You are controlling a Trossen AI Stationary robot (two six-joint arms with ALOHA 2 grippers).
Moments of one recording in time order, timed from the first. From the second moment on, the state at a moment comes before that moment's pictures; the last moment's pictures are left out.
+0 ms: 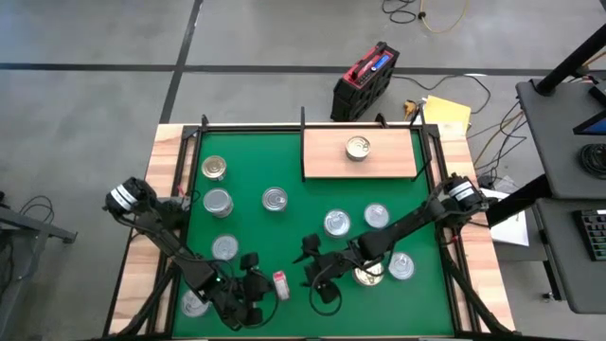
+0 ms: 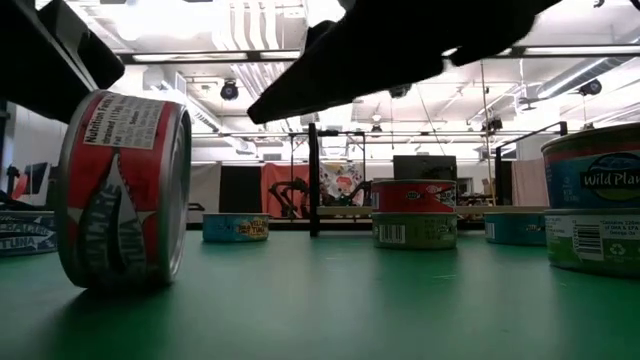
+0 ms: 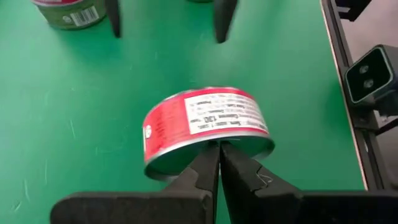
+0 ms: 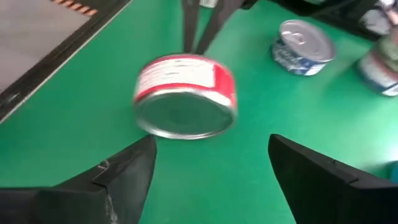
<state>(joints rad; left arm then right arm) -0.81 1.72 0.97 -0.17 -0.63 -0.79 0.41 1.95 1.21 0.13 0.15 -0.12</state>
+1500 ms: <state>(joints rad) -0.76 1.81 0.97 -0.10 -0.88 -0.74 0.37 1.96 1.24 0.05 0.10 -0.31</state>
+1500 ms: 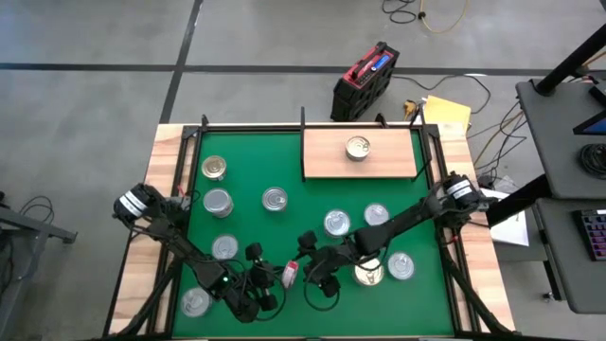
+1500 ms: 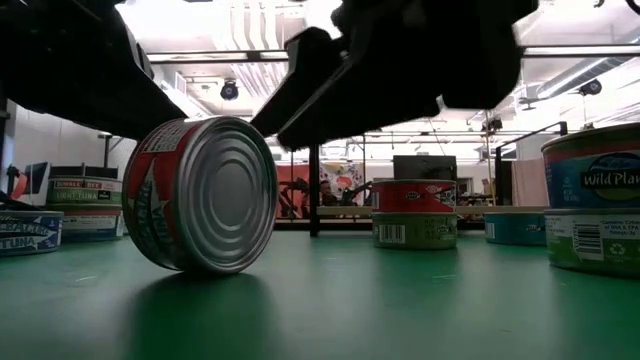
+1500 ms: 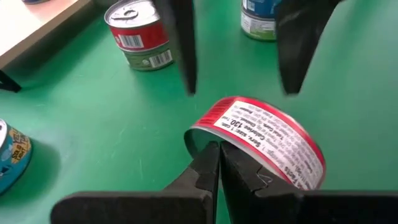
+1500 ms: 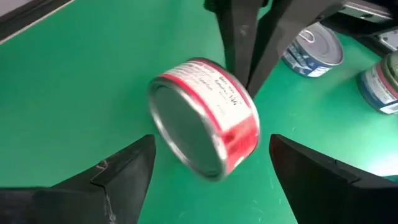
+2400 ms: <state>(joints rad) -0.76 1.81 0.97 -0.05 -0.88 -0.63 0.31 2.09 1.35 0.03 -0.05 -0.39</state>
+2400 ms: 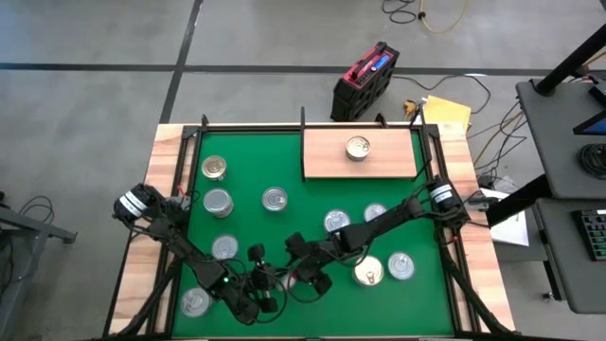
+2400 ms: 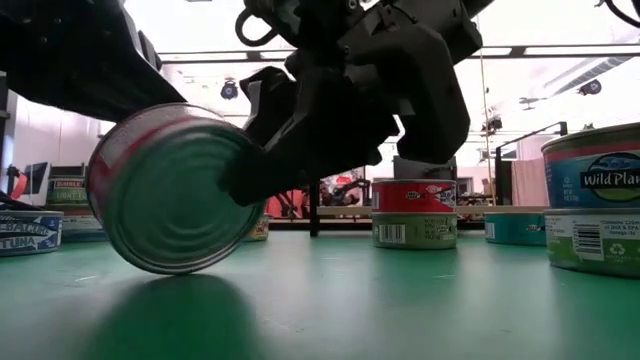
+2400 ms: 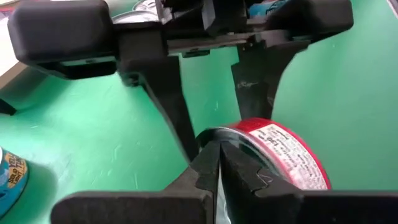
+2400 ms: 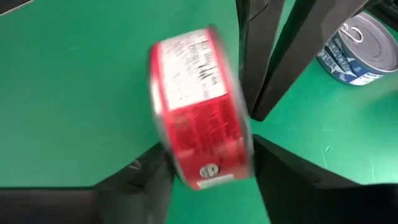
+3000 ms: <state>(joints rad) -0.76 1.76 0.97 -0.19 -1.03 -0.63 0.32 2.04 1.35 -0.15 0.01 -0.36</state>
